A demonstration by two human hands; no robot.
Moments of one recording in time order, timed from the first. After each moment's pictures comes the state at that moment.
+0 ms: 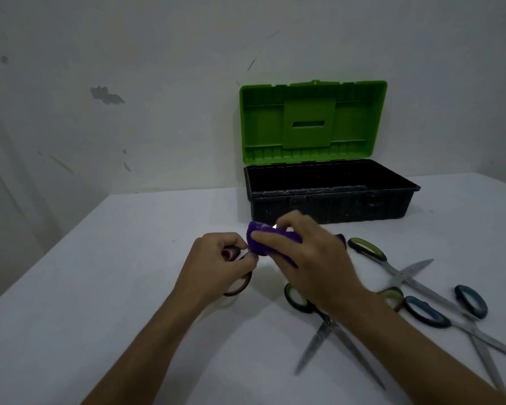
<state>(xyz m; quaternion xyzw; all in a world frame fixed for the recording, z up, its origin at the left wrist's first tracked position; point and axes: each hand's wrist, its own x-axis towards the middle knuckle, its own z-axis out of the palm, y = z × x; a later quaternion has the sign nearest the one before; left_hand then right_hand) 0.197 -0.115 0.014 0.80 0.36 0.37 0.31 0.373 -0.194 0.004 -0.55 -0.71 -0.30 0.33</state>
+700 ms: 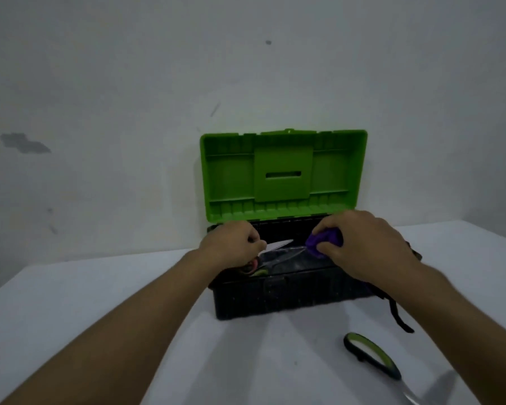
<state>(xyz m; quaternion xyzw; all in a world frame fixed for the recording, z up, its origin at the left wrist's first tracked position) 0.377 0.050 0.081 0.92 0.32 0.13 0.15 0.524 -0.128 0.101 -0.81 -0.53 -0.13 0.21</state>
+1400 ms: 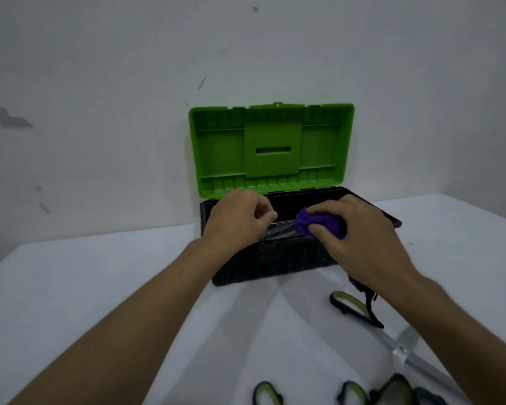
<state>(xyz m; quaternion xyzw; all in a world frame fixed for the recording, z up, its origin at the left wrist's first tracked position) 0.371 0.001 0.080 0.91 0.25 0.31 0.11 0.498 -0.164 0.068 -0.75 -0.53 -0.15 0.36</state>
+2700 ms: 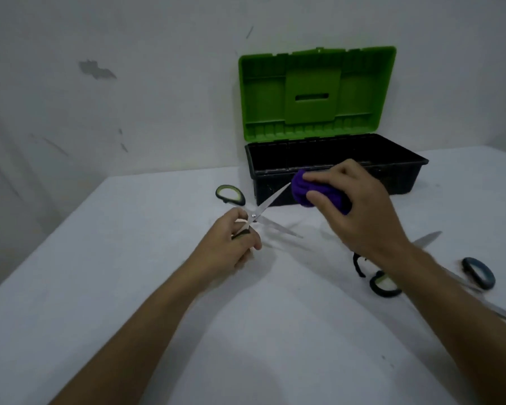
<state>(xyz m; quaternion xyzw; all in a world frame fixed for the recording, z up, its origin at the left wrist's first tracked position) 0.201 -0.103 0.005 0.75 0.33 0.27 0.50 0.411 -0.208 0.030 -0.60 -0.64 -0.16 0.45</state>
